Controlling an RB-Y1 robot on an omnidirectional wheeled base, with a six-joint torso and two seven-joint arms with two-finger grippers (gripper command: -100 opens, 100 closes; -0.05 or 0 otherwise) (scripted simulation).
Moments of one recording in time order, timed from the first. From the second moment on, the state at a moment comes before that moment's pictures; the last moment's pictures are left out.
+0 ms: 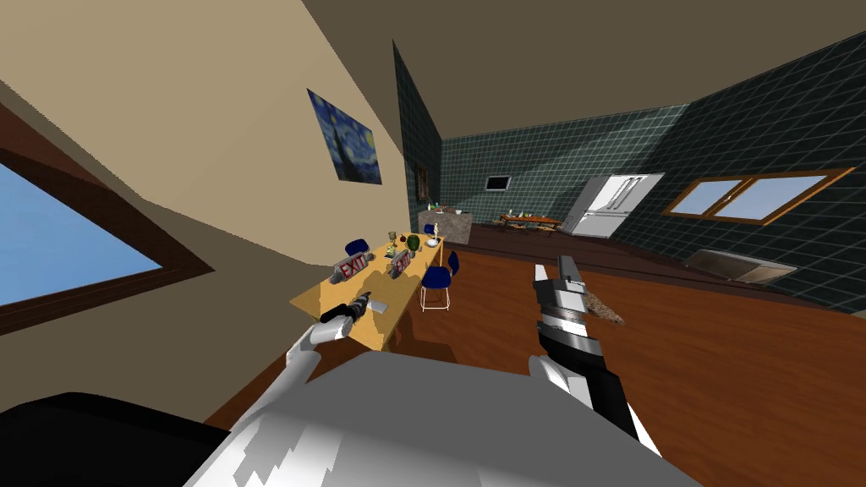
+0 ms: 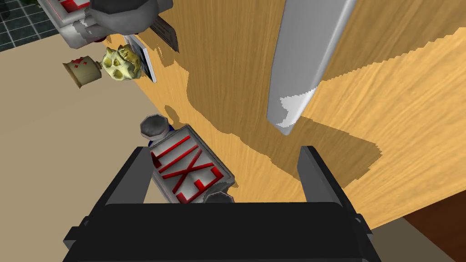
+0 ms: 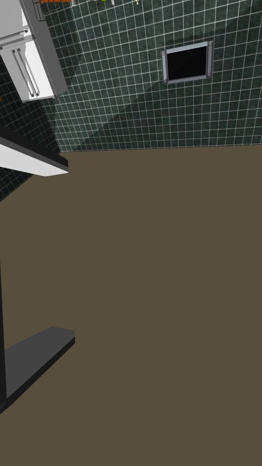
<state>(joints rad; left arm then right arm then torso) 0.16 0.44 0.18 -1.43 0.51 0.44 -0.32 0.50 -0.03 -0.06 -2.32 -0.10 -0.43 0.15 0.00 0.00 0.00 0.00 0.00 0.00</state>
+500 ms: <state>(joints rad) 0.12 0.49 0.21 -1.31 0.56 0.59 -0.40 0.50 -0.03 -0.06 -2.32 -0.10 -0.43 0.15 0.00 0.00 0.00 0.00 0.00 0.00</state>
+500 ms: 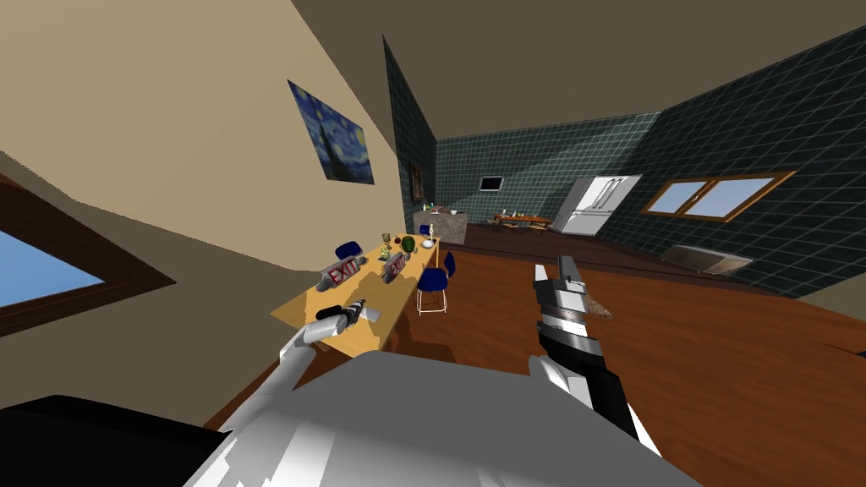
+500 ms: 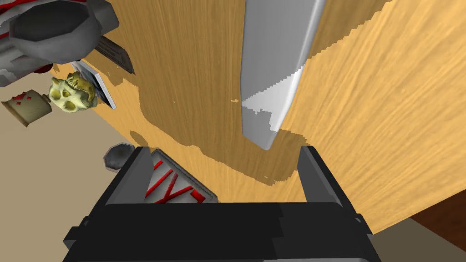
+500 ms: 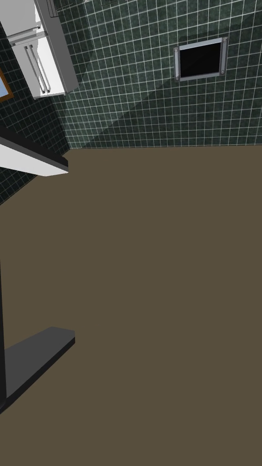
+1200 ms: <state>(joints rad) 0.06 0.54 0.24 -1.12 0.59 0.78 -0.51 0.50 -0.03 -0.06 -2.32 -0.10 -0.43 0.15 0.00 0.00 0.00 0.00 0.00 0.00</state>
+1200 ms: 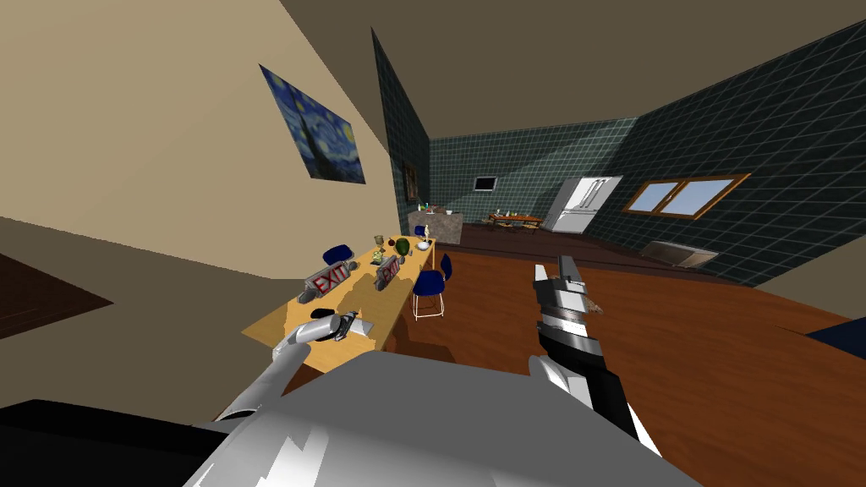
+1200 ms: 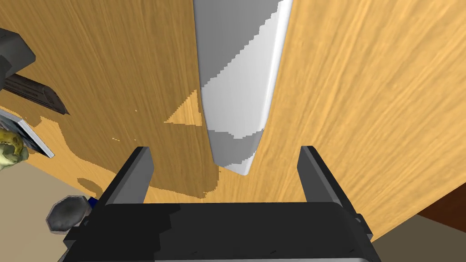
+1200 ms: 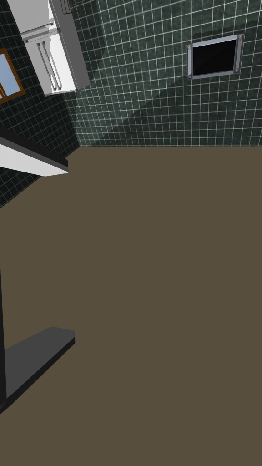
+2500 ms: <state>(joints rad) -0.03 0.63 0.29 -0.81 0.65 1.10 -0.71 0.50 -0.03 -0.06 -2.32 -0.10 -0.43 0.15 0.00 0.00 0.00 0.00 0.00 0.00</state>
